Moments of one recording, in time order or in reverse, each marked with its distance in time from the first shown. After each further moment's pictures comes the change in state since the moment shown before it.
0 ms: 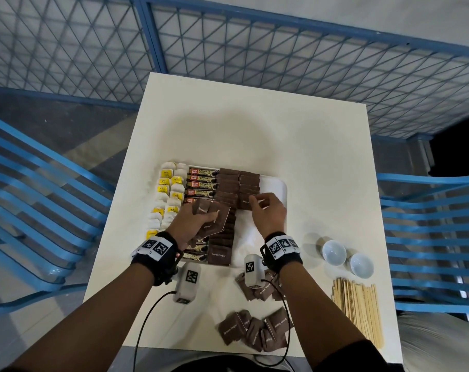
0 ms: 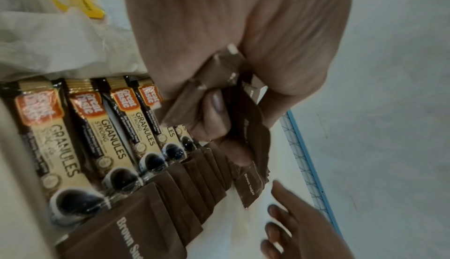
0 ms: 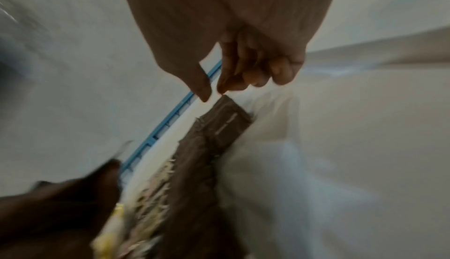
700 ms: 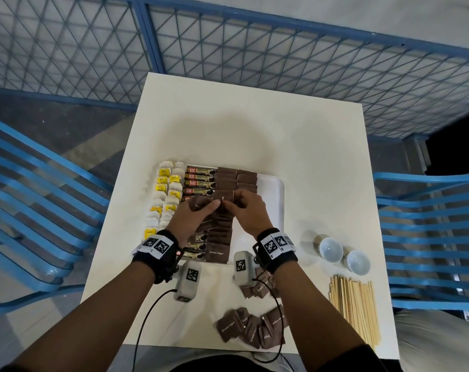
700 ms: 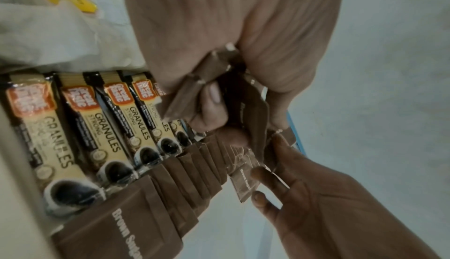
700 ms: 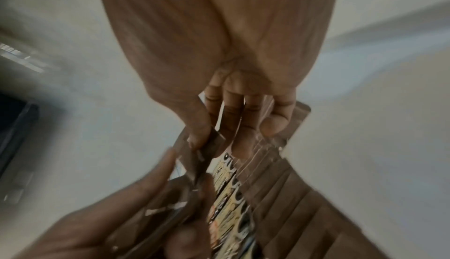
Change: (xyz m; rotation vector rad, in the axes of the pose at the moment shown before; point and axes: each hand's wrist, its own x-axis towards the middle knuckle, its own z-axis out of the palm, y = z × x) left_hand -0.011 0.006 0.011 -0.129 0.027 0.127; right_hand -0.014 -0.022 0.013 0.092 -0.355 -0.229
